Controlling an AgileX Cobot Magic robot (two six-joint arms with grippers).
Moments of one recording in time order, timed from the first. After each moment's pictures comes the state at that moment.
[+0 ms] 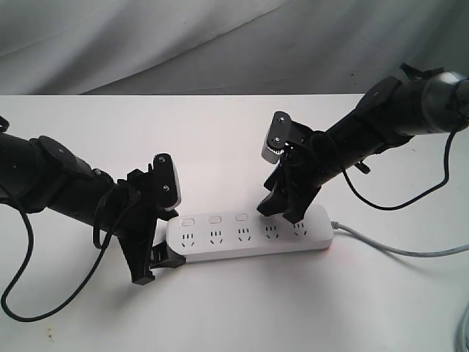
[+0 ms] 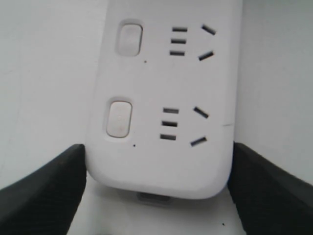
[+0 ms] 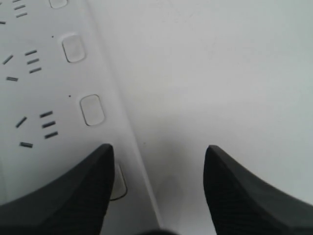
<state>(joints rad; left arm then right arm) -0.23 1.92 -0.89 -1.08 0.45 1.95 0.29 2.11 -1.31 0.86 0.74 -1.64</state>
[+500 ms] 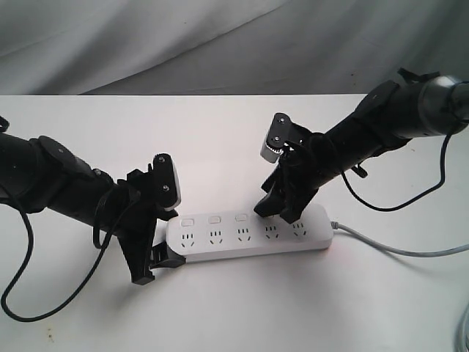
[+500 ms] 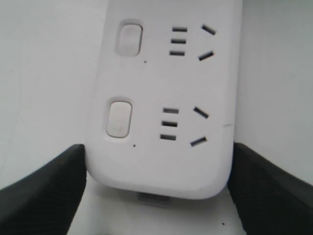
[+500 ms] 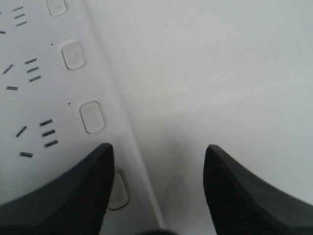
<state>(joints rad) -0.23 1.92 -0.89 -1.08 0.45 1.95 0.29 2.14 -1.31 0.89 0.75 -1.64</state>
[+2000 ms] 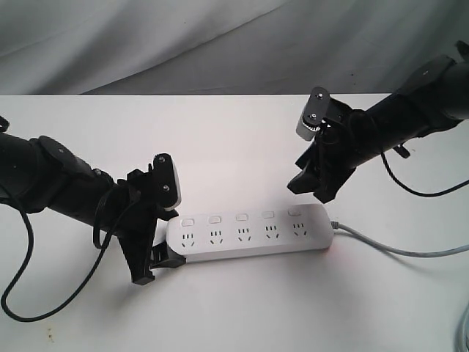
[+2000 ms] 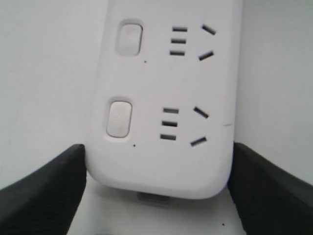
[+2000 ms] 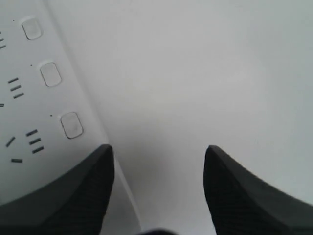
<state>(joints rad) -0.23 1.92 -0.89 -1.08 0.45 1.95 0.18 2.01 -1.26 0.85 0.73 -1.63</state>
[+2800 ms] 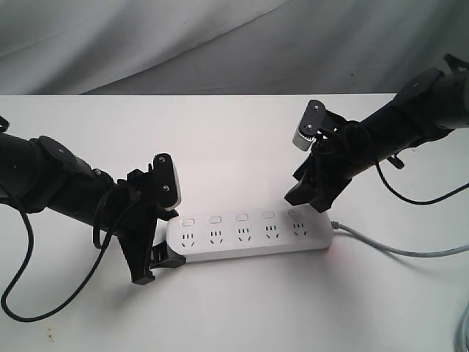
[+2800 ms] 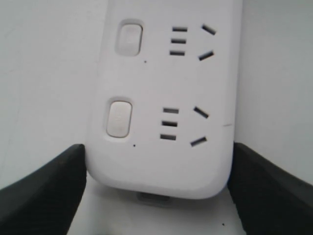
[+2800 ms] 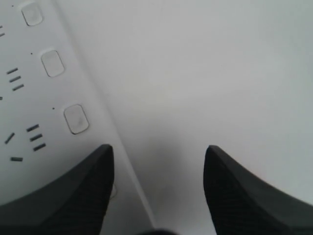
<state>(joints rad) -0.23 1.92 -0.89 -1.08 0.45 1.95 0.19 2.06 -1.26 0.86 0.74 -1.63</state>
